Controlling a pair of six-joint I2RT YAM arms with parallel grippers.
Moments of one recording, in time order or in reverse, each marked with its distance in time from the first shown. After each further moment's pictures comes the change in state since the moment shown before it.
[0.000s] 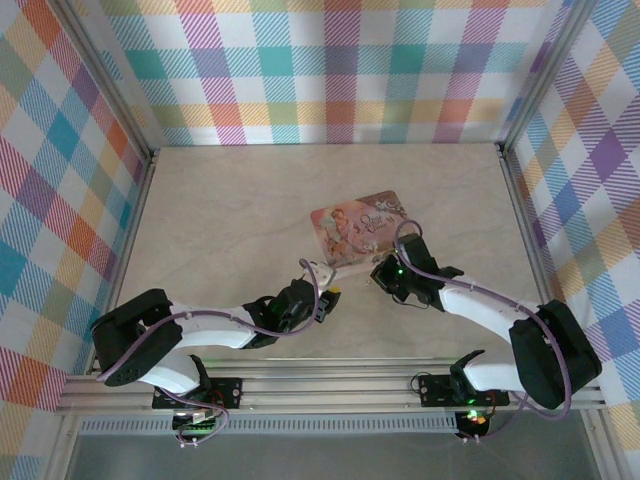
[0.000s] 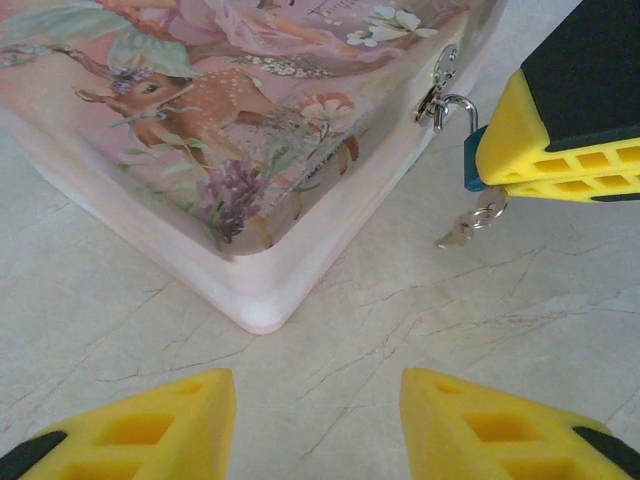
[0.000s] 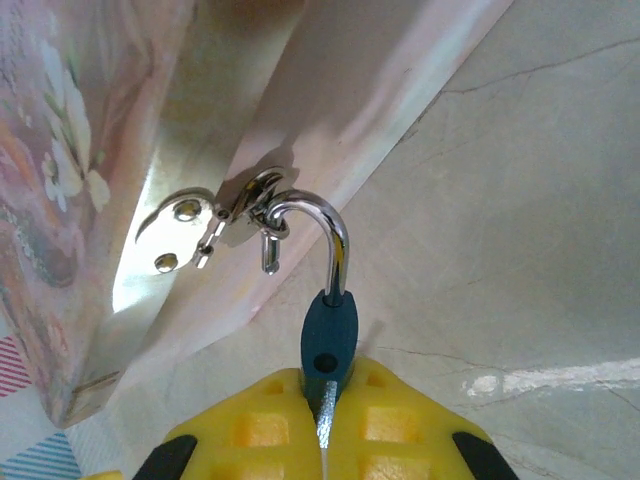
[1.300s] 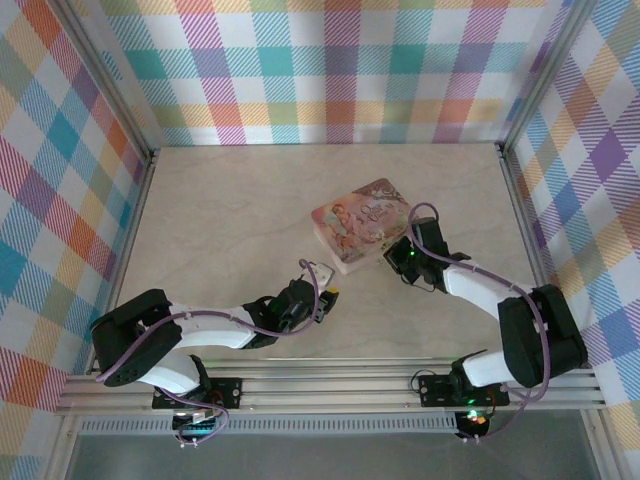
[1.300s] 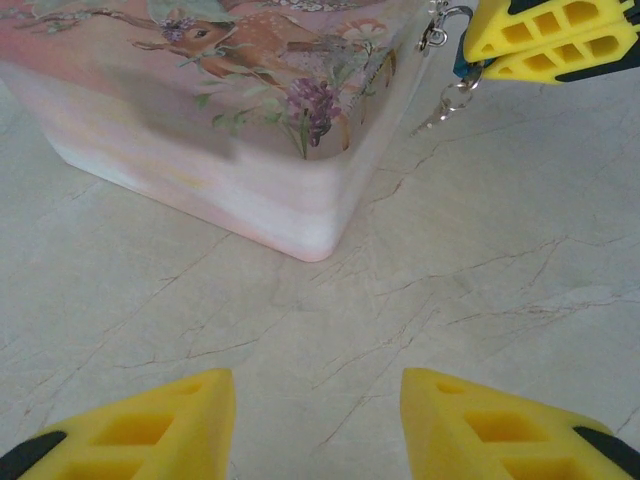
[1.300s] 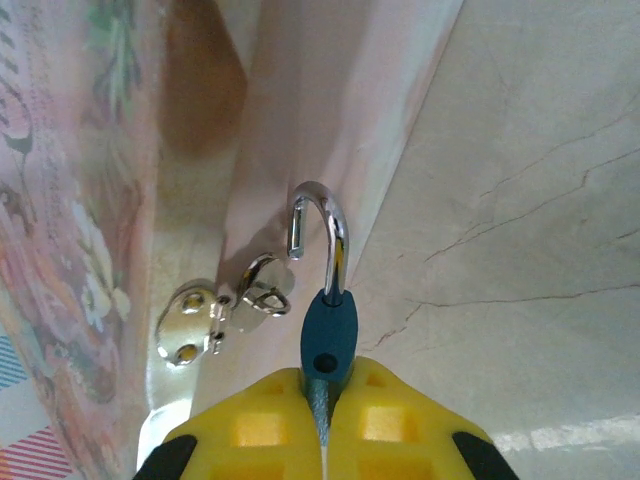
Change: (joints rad) left arm 0.000 -0.001 0.000 -0.025 -0.020 0.000; right arm -0.175 0.113 0.071 0.056 -0.030 -0.034
